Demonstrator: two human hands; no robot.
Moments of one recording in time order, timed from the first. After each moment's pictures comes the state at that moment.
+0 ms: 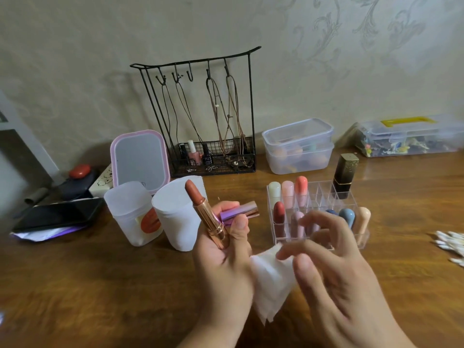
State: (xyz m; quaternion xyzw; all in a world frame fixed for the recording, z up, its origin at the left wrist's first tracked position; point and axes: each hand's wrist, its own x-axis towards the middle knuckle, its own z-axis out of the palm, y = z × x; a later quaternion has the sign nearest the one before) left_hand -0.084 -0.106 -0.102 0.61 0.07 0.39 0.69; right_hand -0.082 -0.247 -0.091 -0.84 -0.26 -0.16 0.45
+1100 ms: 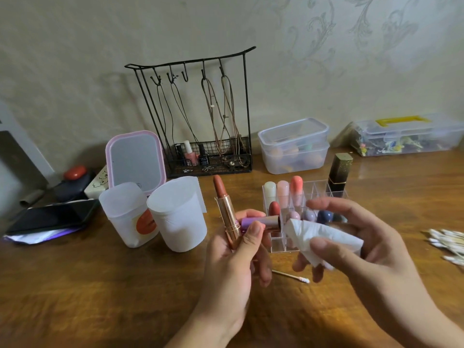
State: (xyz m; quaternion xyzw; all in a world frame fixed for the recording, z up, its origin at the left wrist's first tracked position) left_hand -0.090 -0.105 -0.096 0.56 0.03 0.15 0.81; right_hand -0.065 -0.270 -0.070 -0.63 -0.23 0.02 0.74
